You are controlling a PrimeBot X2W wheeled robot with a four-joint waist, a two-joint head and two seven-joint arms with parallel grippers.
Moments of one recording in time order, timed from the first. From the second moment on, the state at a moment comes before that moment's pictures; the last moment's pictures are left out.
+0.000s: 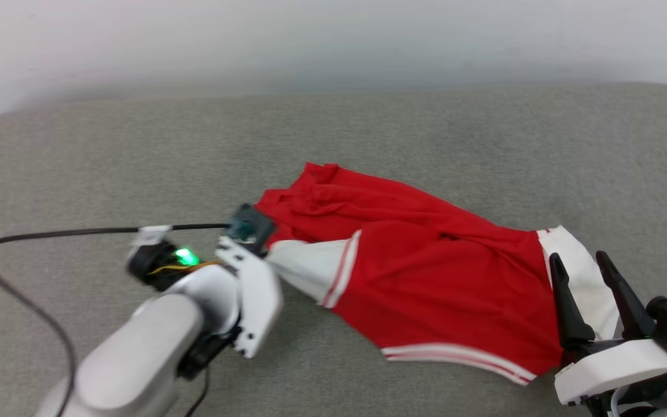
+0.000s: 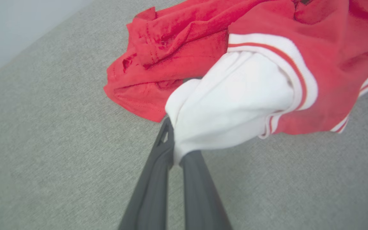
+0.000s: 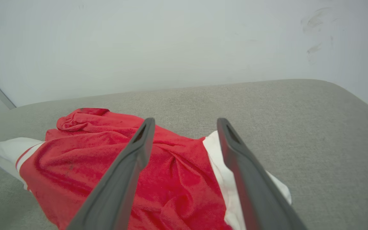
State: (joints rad) left arm -0.61 0.46 -0.82 0.26 -0.58 0.01 0.46; right arm 0.02 -0.05 -0.04 -0.08 0.19 0.13 -0.02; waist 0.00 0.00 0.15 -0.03
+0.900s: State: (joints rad) left arm -0.13 0.55 -0.53 0.13 -0.76 0.29 0.08; right arm 0.07 -0.05 -0.09 -0.10 0.18 0.13 0.03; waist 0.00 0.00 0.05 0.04
